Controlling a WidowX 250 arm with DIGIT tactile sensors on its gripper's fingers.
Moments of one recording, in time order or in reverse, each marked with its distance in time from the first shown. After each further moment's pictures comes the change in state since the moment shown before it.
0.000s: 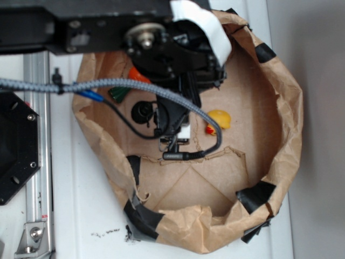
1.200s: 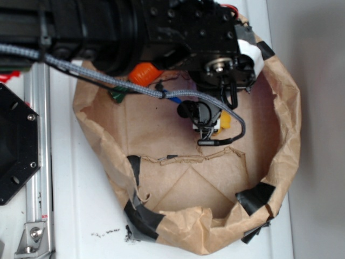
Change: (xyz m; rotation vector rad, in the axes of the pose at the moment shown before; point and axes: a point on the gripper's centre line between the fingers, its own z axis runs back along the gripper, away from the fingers) arm 0.024 0.022 -0.082 0.058 0.044 0.005
